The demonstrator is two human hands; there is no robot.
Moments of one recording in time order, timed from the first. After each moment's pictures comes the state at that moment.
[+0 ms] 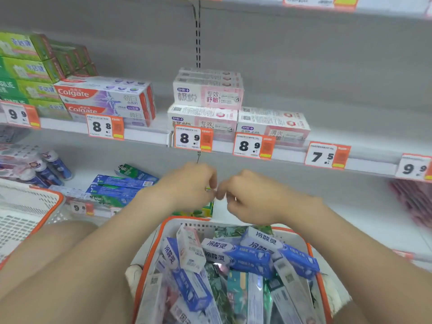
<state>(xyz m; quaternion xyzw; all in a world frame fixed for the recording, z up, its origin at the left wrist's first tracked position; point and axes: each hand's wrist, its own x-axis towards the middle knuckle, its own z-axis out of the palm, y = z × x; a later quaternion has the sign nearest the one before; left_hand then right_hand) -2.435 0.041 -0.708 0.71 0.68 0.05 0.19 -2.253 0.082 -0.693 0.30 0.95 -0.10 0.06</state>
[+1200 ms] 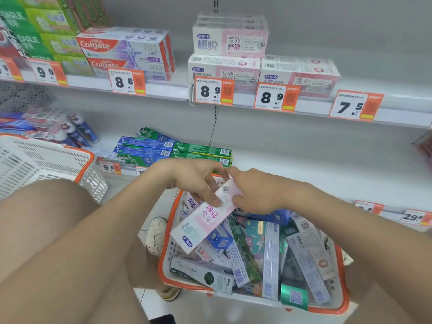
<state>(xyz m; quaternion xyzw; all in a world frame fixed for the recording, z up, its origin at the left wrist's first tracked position) -2.464 -0.015 -0.764 0.56 0.61 0.01 0.56 -2.261 0.015 -0.746 0.34 0.89 -0.24 0.17</state>
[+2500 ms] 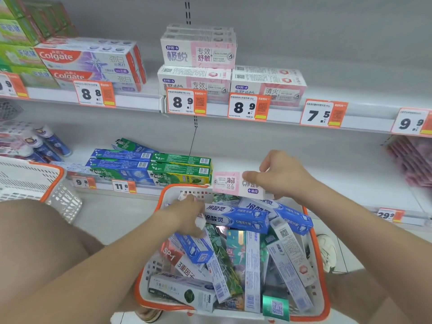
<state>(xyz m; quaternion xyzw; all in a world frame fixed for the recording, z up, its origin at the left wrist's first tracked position) -2.427 -0.012 -0.872 0.67 0.64 -0.20 0.30 -2.197 0.057 -0.731 0.62 0.72 -0.30 -0.03</state>
